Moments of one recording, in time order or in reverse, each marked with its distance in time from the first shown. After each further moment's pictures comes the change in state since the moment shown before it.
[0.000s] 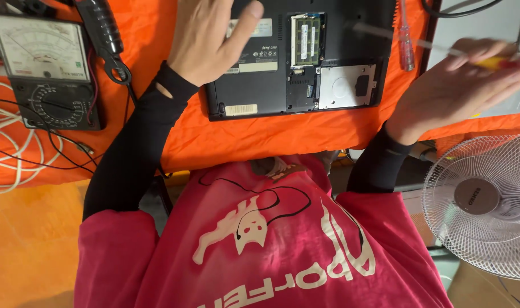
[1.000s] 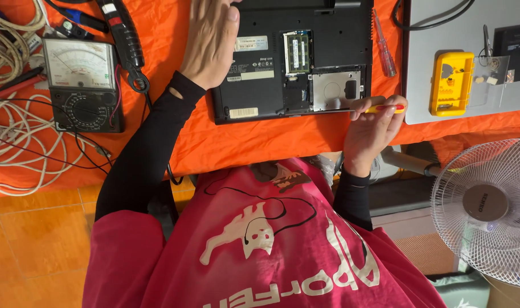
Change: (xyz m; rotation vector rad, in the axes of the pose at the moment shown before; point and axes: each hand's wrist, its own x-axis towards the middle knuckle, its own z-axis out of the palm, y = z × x) left_hand 0.018 0.007 -0.009 0.114 0.025 -0.112; right_hand -0.104 -0.054 0.034 0.003 -0.031 0.505
